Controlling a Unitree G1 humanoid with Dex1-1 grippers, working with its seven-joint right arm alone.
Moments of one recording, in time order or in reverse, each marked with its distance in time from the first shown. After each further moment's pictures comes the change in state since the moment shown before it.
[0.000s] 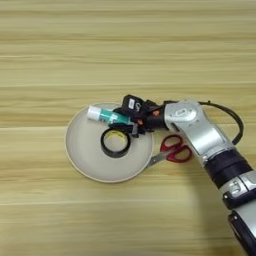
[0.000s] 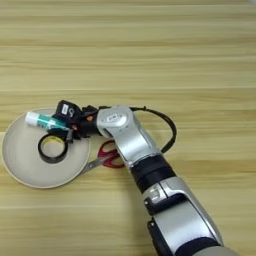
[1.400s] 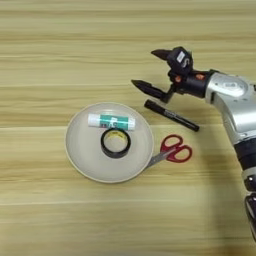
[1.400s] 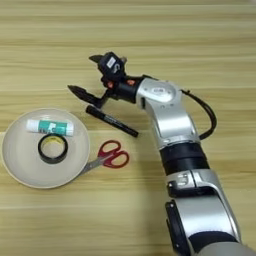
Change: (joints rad) arm -0.042 -0.115 -0.303 -0.080 0.195 -0.006 -0.054
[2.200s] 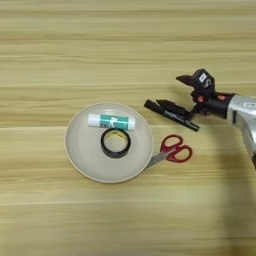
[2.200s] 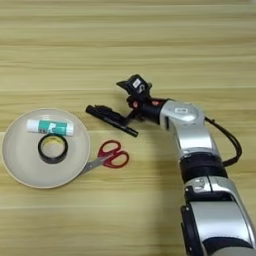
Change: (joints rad) arm 0.038 -0.067 -0.047 0.291 -0.003 -0.078 0.047
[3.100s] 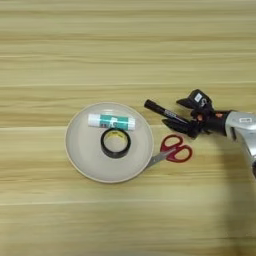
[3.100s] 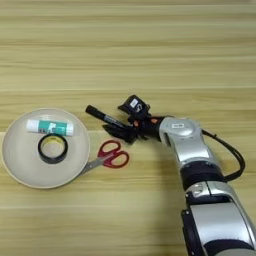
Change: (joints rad) arm 0.012 -0.005 0.061 0.165 -0.090 -0.073 -0.043
